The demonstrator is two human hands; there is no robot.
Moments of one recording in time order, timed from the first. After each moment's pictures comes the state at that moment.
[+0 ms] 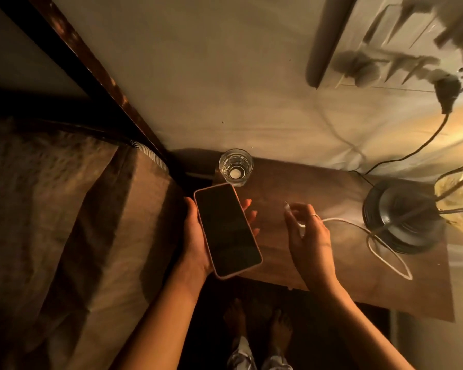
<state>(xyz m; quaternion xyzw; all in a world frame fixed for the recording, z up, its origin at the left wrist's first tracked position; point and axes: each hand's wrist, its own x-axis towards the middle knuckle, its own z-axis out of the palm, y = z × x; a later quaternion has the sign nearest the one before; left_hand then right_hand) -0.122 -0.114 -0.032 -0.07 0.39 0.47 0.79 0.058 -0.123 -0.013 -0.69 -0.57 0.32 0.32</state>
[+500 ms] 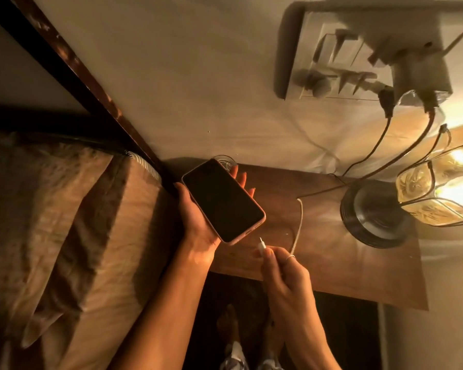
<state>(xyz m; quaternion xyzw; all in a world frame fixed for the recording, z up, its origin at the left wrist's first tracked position) -0.087 -0.090 0.003 -0.01 0.29 0.57 0.77 0.050 -0.202 0.058 -0.65 -0.40 0.55 0.35</state>
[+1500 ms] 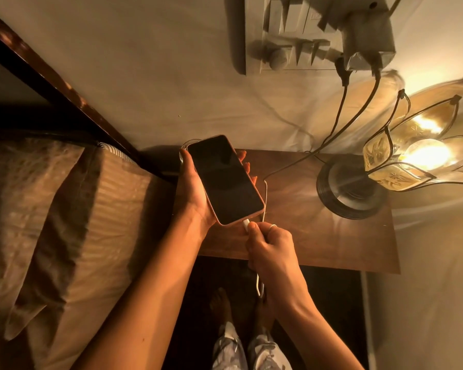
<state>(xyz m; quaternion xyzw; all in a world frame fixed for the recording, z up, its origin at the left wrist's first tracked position) -0.034 -0.083 0.008 0.05 0.37 0.48 0.79 0.078 -0.193 0.059 -0.68 -0.31 0.59 0.32</state>
